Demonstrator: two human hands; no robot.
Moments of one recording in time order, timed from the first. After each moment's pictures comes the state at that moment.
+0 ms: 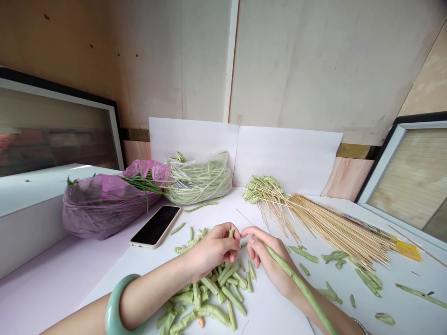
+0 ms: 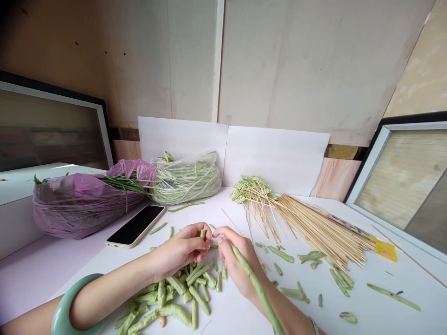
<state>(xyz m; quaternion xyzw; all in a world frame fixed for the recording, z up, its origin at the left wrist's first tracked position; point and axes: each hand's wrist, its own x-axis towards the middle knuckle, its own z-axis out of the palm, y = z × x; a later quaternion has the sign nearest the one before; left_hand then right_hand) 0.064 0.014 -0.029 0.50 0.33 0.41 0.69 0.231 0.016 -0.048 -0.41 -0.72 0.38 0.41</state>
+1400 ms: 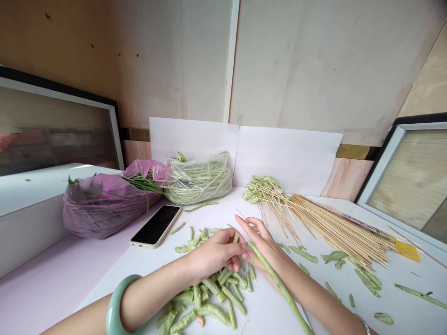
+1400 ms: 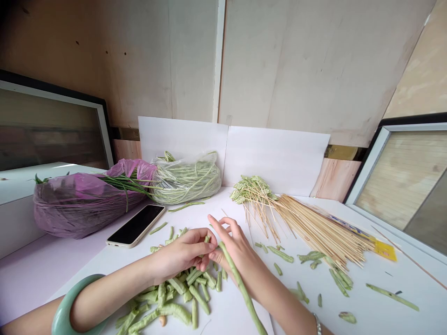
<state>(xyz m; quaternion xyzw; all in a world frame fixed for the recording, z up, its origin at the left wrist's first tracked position) 0.067 0.010 -0.028 0.55 0.35 0.35 0.67 0.238 0.037 -0.059 -0.40 -0.84 0.19 0.31</state>
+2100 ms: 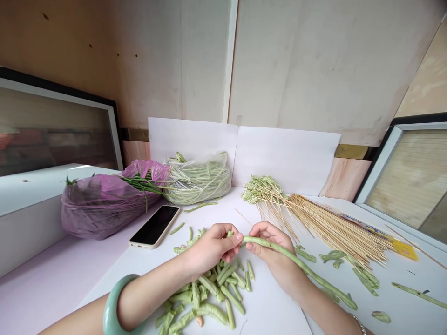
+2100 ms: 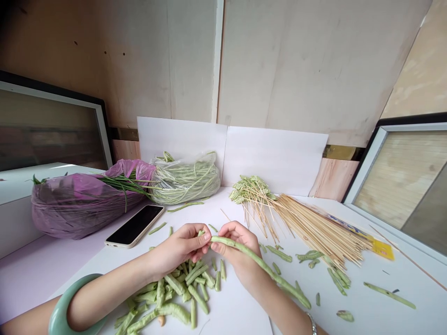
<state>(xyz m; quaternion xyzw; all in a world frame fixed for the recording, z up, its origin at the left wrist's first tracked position) 0.061 0.018 -0.028 0.57 0.34 0.39 0.64 0.232 0.021 -0.048 -0.32 -0.62 0.50 0.51</state>
